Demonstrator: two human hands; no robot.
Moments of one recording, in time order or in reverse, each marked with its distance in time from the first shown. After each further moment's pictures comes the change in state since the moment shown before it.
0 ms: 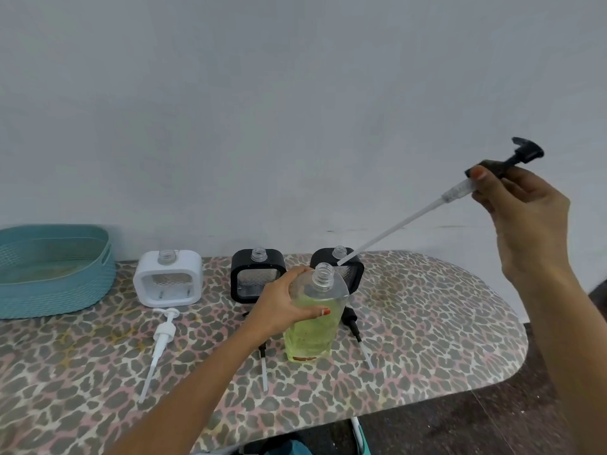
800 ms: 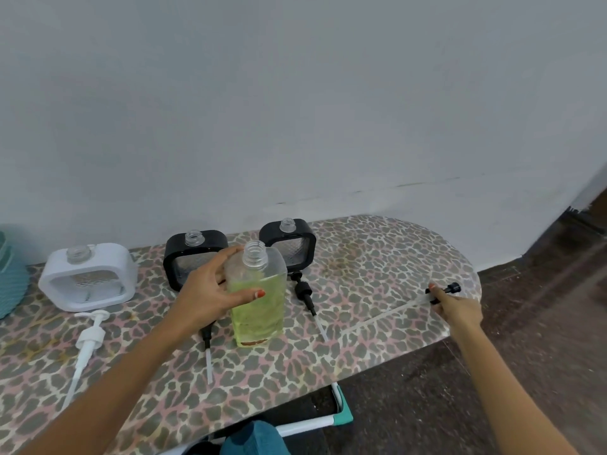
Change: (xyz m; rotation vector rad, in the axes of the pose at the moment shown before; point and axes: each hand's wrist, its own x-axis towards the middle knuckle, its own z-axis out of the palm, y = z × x) left_hand -0.003 0.012 0.002 -0.052 0.021 -0.010; right_hand -0.039 0.226 -0.165 -0.489 0.468 0.826
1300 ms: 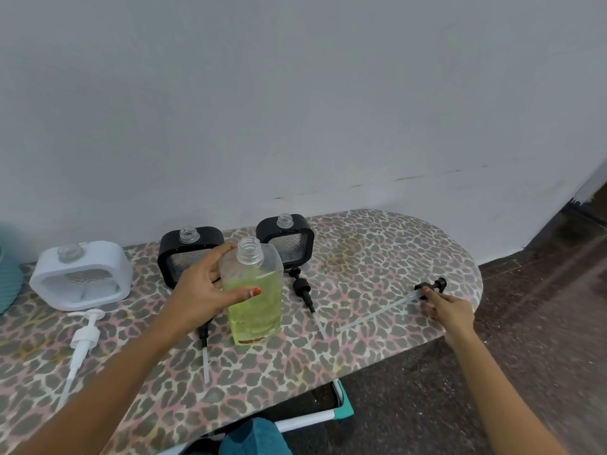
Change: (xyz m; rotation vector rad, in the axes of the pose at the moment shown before) left_hand 0.004 -0.008 0.000 -0.013 -0.014 0.003; right_hand 0.009 0.025 0.003 0.003 -0.117 -0.049
